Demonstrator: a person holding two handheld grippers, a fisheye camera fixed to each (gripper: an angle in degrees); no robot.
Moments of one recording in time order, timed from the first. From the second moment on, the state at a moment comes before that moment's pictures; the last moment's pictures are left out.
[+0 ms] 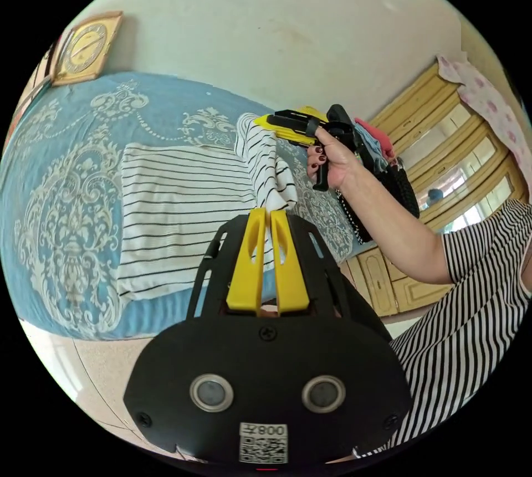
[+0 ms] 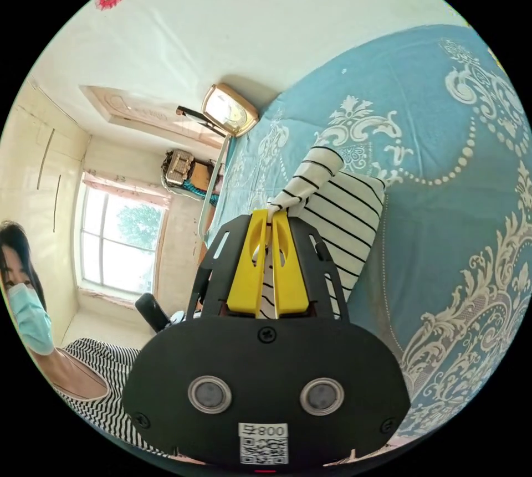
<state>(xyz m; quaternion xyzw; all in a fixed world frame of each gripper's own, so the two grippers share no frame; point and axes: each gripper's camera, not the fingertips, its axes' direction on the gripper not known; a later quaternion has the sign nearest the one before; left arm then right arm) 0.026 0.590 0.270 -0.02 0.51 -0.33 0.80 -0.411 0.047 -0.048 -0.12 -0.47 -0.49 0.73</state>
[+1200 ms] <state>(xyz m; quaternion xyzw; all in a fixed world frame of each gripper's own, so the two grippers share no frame) -0.124 0.867 0.410 -0.09 0.52 -0.55 0.65 -0.662 0.381 0.288 -0.15 -0.25 -0.64 0.71</state>
